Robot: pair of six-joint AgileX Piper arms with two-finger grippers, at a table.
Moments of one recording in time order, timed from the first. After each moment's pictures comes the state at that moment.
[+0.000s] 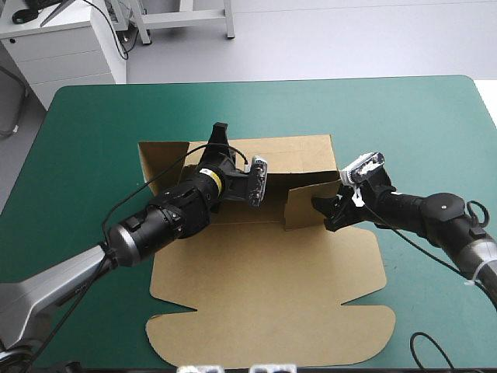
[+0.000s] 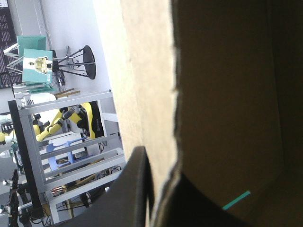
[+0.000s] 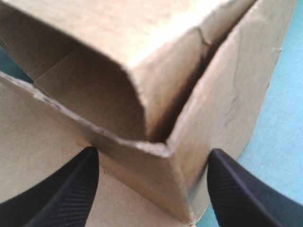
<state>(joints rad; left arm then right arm) -0.80 1.52 -1.16 0.91 0.53 0.44 0.14 1.33 -0.77 1.26 0.59 -1.48</state>
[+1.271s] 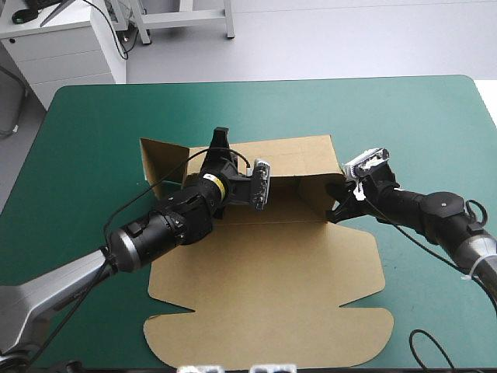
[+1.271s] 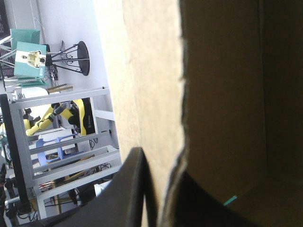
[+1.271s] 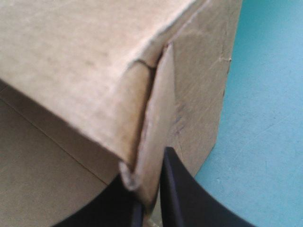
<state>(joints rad) -0.84 1.50 -1.16 0.92 0.57 0.36 0.13 1.36 -0.77 1.31 0.52 -1.52</state>
